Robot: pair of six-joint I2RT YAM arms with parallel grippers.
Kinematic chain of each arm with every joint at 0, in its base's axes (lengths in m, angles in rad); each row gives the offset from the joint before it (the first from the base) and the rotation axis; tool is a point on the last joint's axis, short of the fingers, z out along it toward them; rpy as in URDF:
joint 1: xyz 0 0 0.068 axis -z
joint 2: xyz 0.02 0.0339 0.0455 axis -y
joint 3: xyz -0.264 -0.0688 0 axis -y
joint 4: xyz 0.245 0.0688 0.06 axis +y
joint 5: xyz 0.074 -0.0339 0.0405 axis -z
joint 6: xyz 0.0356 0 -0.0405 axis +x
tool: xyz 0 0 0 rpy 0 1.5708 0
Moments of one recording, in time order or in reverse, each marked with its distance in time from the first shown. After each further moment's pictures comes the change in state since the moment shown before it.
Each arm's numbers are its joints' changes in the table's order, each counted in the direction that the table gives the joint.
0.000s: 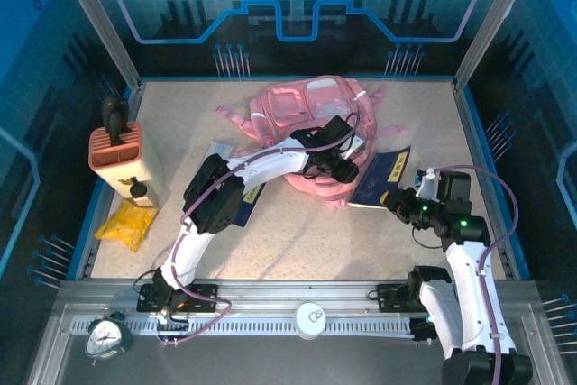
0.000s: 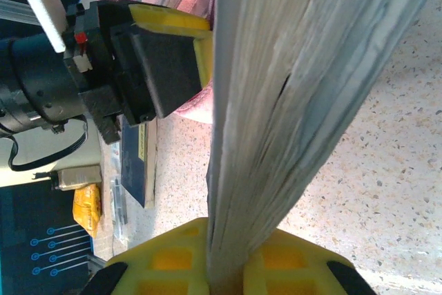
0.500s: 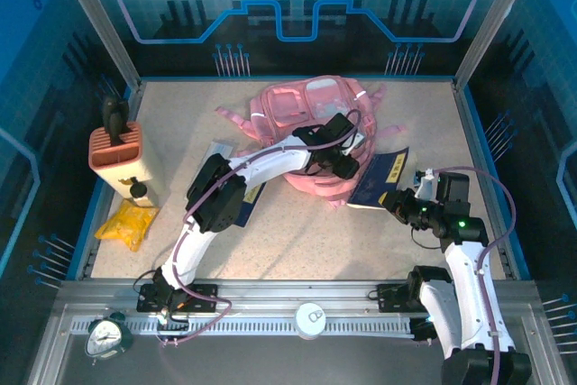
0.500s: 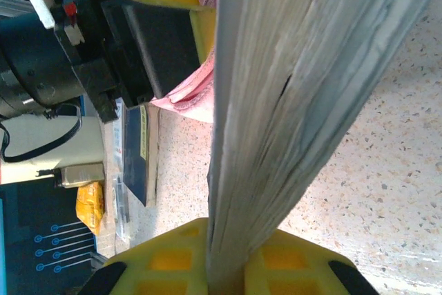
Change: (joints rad) left arm -0.002 -0.037 0.077 0.028 -0.076 -0.003; right arm 0.004 -0.001 -0.029 -0.037 -0.023 0.002
